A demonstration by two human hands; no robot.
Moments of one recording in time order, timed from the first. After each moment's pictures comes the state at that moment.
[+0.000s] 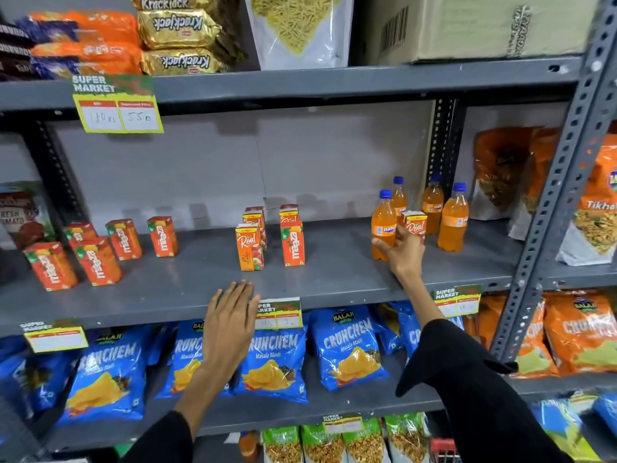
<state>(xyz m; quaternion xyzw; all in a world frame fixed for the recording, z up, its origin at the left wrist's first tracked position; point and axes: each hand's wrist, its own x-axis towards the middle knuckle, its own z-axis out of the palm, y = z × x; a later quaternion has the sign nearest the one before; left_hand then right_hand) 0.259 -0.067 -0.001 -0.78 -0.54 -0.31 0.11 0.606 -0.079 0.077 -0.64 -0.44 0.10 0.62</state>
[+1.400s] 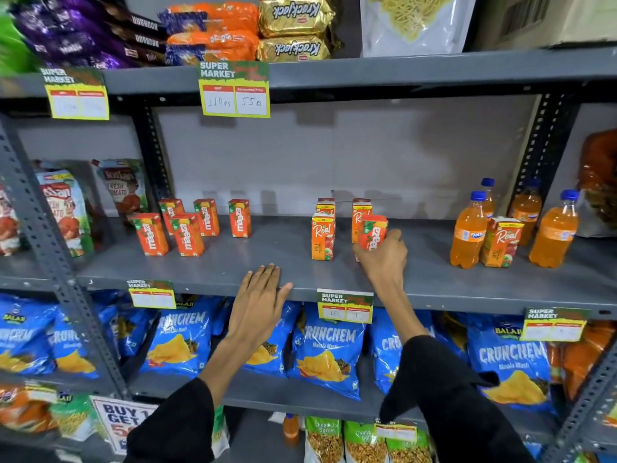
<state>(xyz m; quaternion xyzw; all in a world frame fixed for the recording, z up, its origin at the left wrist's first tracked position) 0.176 -0.048 0.006 -0.77 -0.57 -0.25 0.14 0.429 -0.027 0.073 -0.69 -0.46 0.09 0.54</state>
